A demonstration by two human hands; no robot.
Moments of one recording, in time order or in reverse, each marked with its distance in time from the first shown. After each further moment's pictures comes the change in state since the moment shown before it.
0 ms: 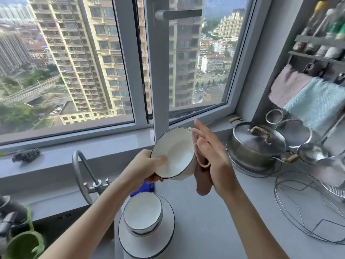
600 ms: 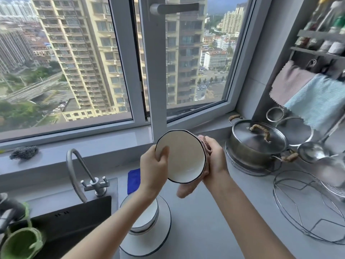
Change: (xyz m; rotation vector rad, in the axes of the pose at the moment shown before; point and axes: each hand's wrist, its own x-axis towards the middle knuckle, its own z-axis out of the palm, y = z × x) left_hand 0.021 -0.020 0.055 -0.033 0.558 0.426; right_hand 0.024 0.028 -0.004 0.631 0.225 0.518
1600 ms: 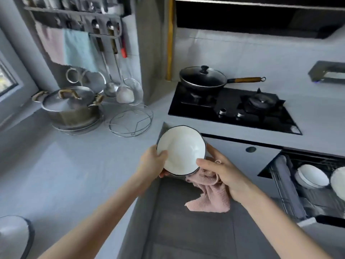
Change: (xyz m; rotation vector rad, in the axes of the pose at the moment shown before) left_hand -0.329 0.092 0.090 0.042 -1.436 0.078; right_hand -0.457 0.028 -0.183 -0.367 0.800 -0.282
